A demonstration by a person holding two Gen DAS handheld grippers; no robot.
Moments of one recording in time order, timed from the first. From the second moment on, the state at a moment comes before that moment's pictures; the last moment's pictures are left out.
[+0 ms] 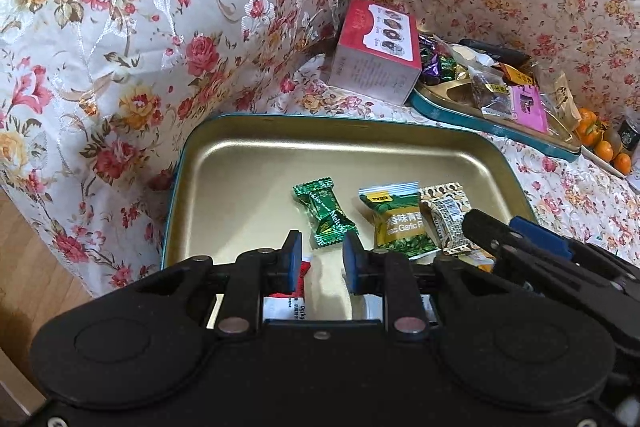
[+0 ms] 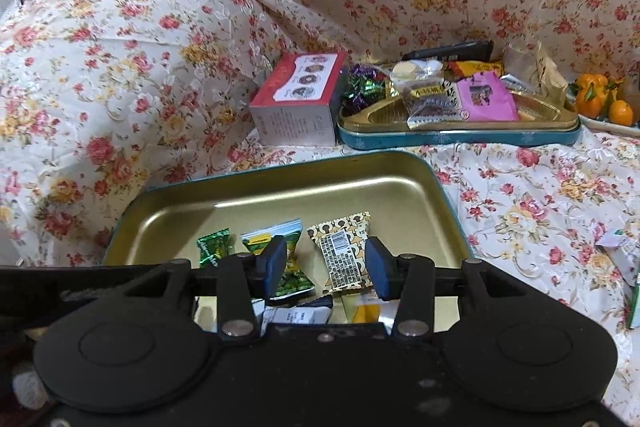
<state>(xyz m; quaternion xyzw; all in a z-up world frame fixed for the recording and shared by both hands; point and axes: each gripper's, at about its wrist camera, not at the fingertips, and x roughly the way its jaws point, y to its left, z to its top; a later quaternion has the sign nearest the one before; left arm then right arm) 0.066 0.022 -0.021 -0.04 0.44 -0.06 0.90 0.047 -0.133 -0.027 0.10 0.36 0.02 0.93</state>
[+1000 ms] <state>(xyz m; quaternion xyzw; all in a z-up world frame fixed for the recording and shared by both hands) 0.002 -0.072 -0.017 0.04 0.43 -0.19 0.88 -0.097 -0.237 -0.032 0.08 0.35 -0.08 0.93</state>
